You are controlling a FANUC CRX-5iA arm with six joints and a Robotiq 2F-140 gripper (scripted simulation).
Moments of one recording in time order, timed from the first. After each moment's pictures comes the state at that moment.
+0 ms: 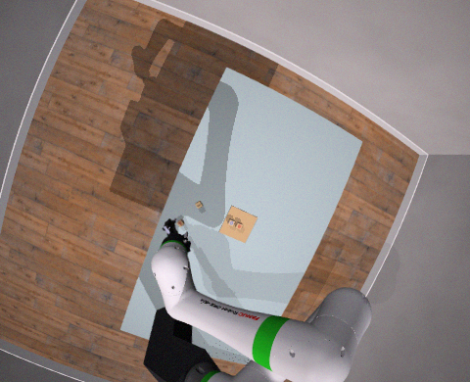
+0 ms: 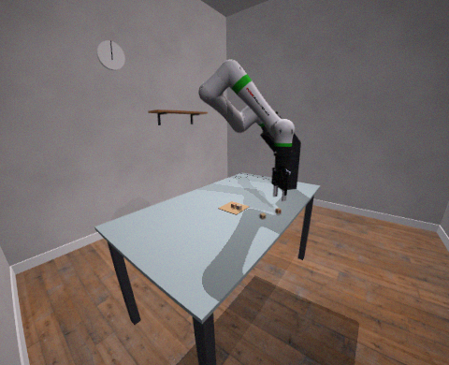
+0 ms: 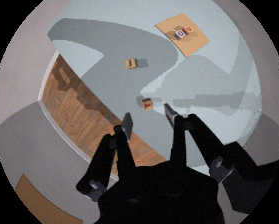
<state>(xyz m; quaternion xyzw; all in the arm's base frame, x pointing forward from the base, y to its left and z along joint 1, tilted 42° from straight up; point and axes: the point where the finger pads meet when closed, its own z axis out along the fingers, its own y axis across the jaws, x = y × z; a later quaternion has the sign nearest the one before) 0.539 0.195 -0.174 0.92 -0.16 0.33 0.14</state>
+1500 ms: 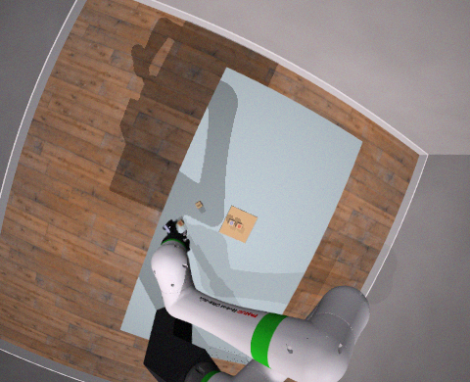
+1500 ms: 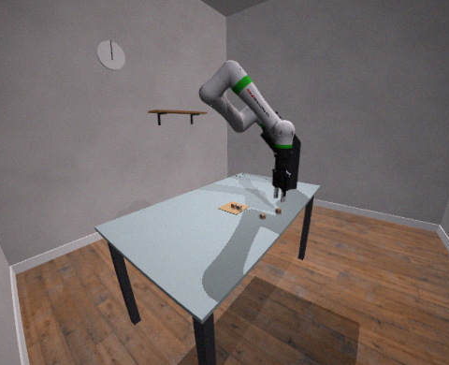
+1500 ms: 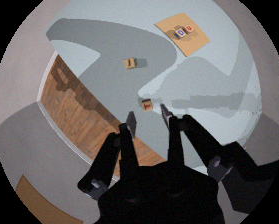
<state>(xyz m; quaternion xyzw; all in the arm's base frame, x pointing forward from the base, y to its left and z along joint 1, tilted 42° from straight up) 0.542 0.193 -0.179 0.92 -0.16 0.33 0.14</state>
